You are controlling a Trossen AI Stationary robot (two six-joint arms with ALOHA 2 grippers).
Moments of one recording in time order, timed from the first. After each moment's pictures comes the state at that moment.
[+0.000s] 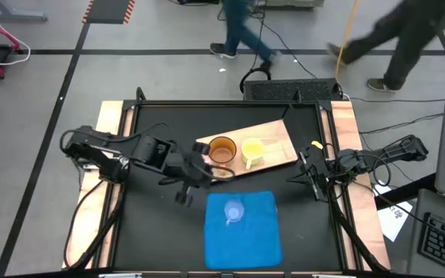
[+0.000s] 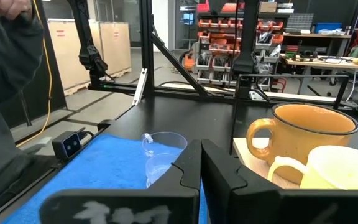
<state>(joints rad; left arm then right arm) -0.27 1.63 1.82 -1.10 -0.14 0.18 0.26 0.26 0.14 0.06 0.00 0.01</state>
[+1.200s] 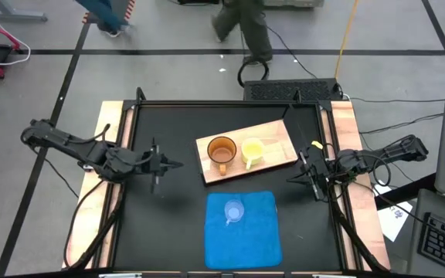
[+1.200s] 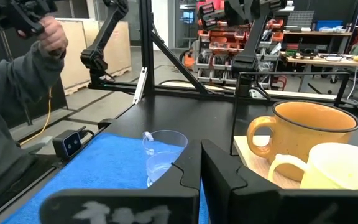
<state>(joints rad) -0.35 0.84 0.77 -0.30 -0.43 0.11 0.26 0.26 0.14 0.06 0.00 0.01</state>
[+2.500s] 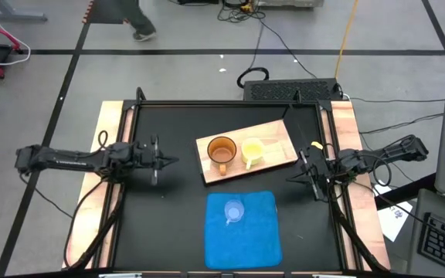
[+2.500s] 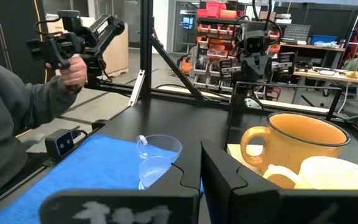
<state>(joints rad) 0.06 0.49 0.07 0.37 0.03 0.21 0.26 0.26 0.14 0.08 0.00 -0.05</state>
